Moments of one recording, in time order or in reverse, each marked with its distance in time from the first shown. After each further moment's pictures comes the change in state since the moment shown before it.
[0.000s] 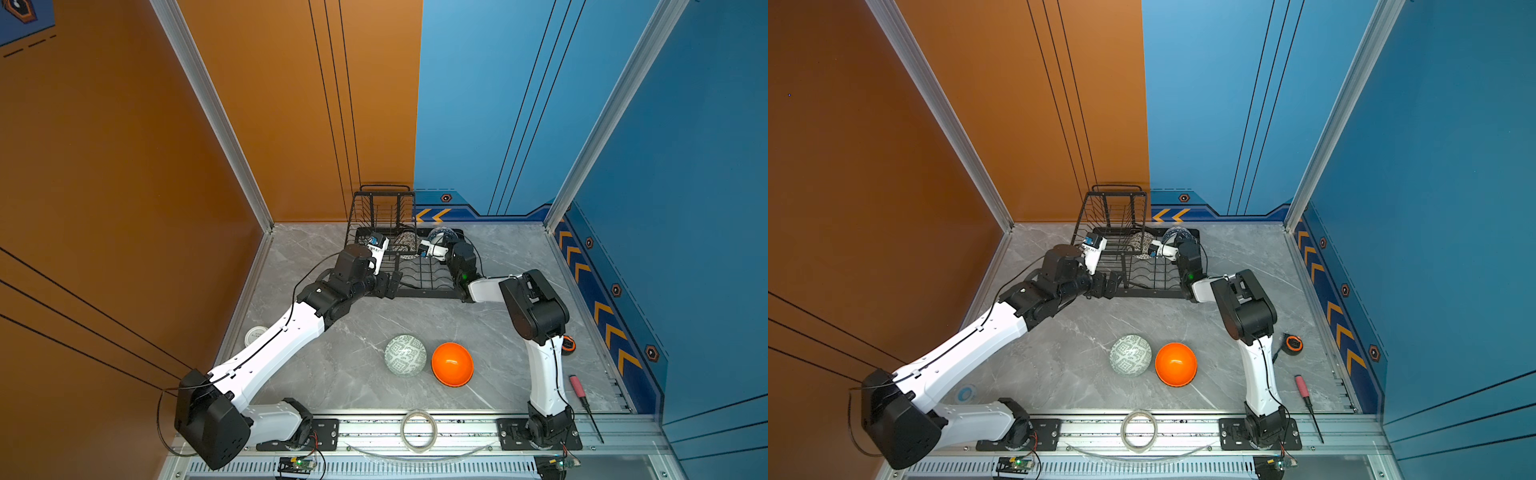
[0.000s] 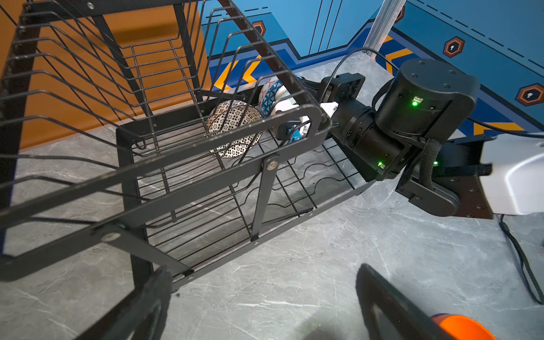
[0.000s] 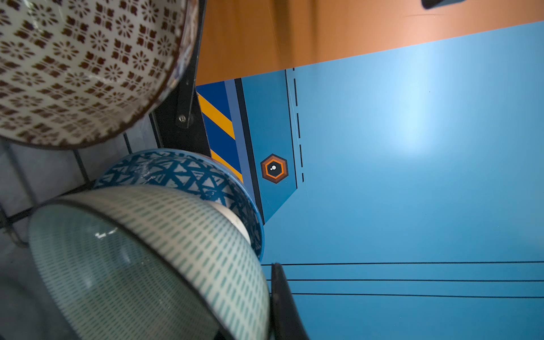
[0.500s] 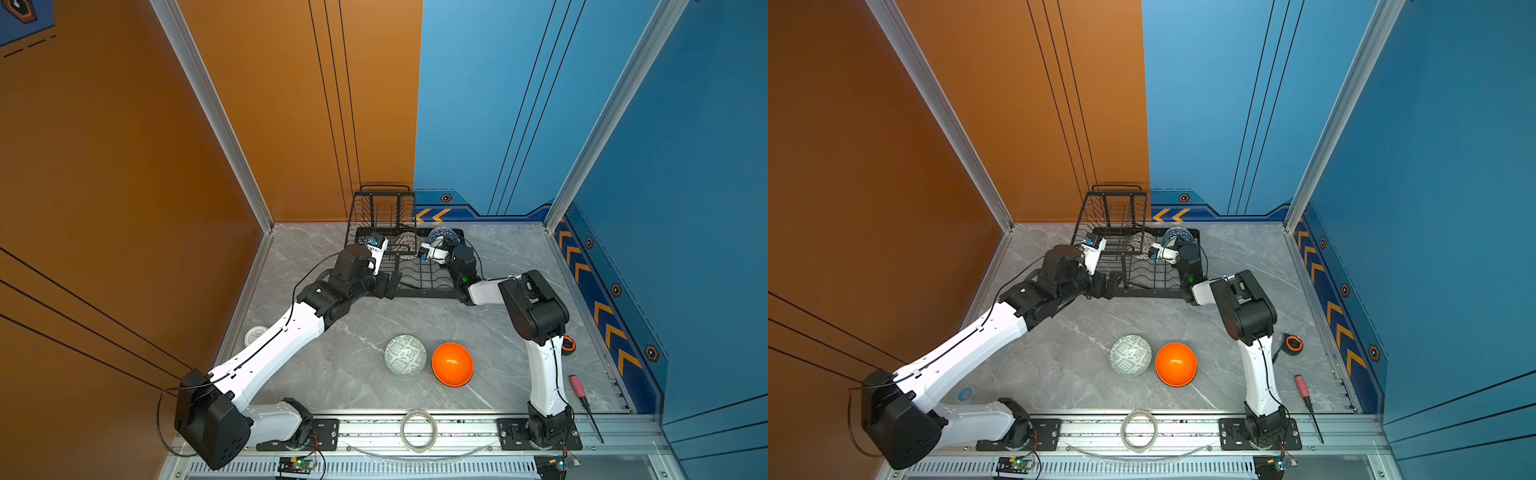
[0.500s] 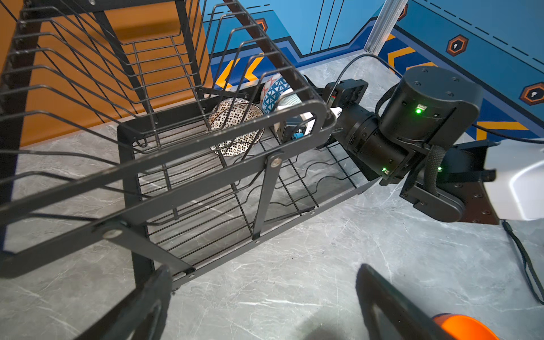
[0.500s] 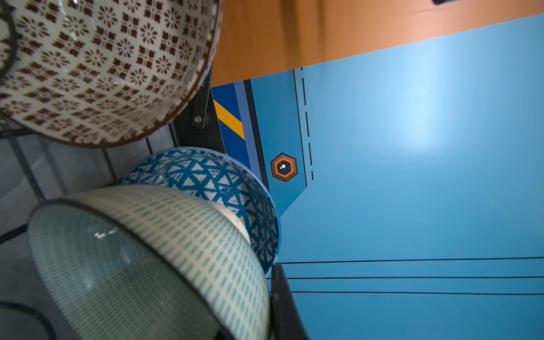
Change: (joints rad) left arm 0.004 -0.002 -0.005 0.000 0.000 0.000; right arm 0.003 0.000 -0.031 0.015 -0.004 0.038
